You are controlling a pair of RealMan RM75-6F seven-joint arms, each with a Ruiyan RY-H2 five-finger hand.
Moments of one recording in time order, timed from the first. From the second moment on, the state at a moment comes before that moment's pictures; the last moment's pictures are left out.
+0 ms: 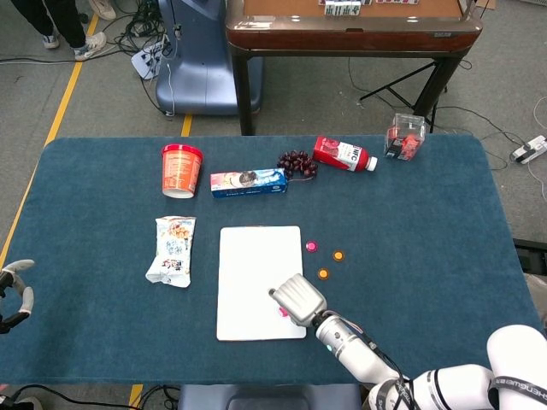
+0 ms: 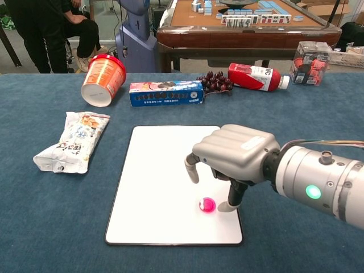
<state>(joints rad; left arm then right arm) -0.06 -1.10 -0.09 -1.52 1.48 1.57 -0.13 0.77 -1.64 0.04 -1.78 -1.01 0.99 -0.93</state>
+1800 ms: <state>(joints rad) -0.06 -1.08 -0.09 -1.52 1.50 1.58 -0.19 0.98 -1.72 0.17 -1.30 -0.57 0.91 -0.88</state>
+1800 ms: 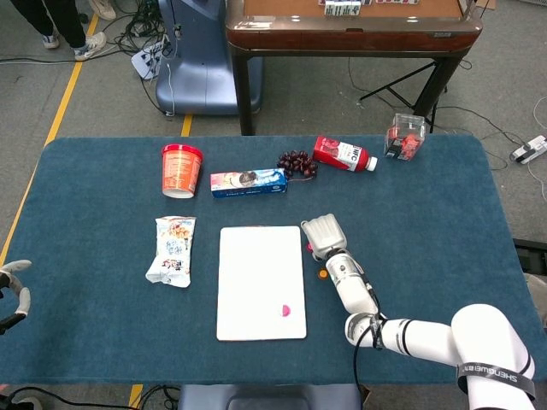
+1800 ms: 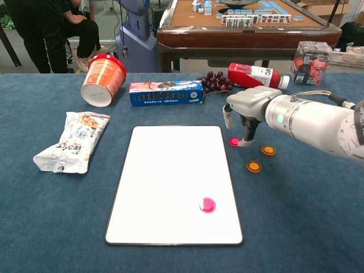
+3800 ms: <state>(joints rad) -0.05 -1.07 -0.08 -1.53 1.50 1.57 -0.21 1.00 -1.76 0.13 -1.24 -0.54 0.89 -0.84</state>
